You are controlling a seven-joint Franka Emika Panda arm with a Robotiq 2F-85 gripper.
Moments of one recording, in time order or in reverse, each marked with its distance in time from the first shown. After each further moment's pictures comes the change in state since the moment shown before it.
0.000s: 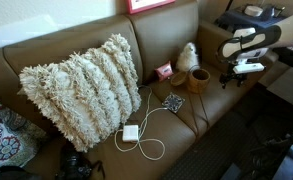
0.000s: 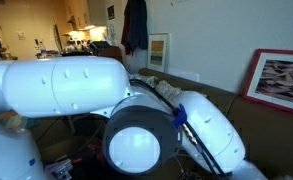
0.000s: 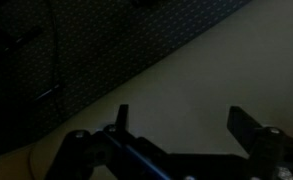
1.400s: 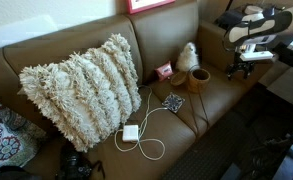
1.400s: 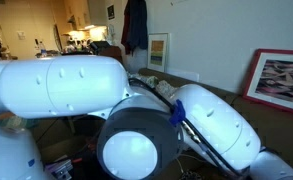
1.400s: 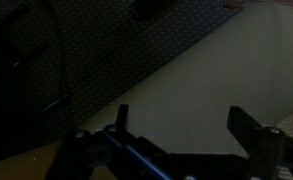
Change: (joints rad) arm -0.040 -0.011 -0.006 0.152 0.017 -0.222 -0.009
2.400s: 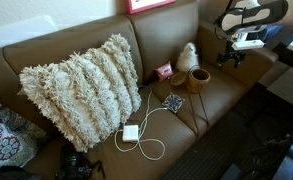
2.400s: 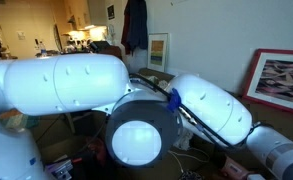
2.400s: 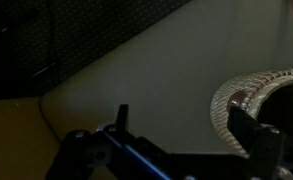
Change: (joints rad) arm 0.063 -0.004 0.006 0.122 0.028 -0.028 -0.004
